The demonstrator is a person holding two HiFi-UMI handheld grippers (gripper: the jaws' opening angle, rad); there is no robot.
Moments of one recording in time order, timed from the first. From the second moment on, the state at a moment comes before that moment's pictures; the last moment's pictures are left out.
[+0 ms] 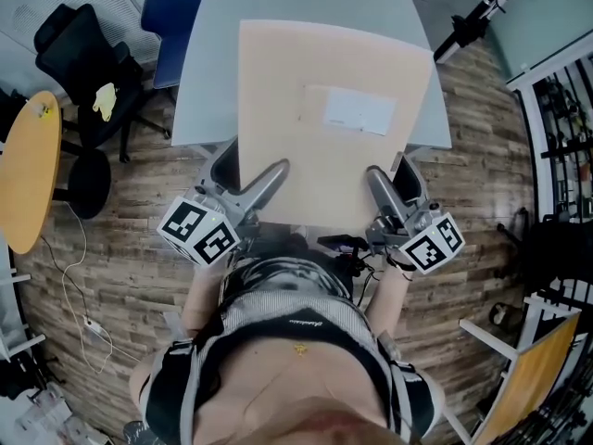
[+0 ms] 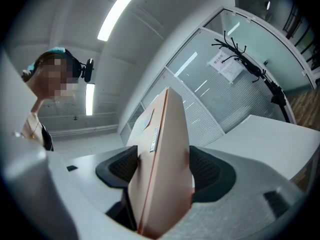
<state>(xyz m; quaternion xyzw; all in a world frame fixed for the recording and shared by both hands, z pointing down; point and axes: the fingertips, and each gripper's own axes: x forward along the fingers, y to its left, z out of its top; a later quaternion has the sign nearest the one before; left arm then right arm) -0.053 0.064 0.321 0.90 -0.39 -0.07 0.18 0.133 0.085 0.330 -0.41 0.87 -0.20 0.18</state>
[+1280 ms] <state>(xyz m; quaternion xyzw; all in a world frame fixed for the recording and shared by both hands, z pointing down) -0.045 -0.029 0.319 0.91 -0.37 -0.06 0.19 0.140 -0.003 0.328 -0.43 0.86 -0.20 0.17</state>
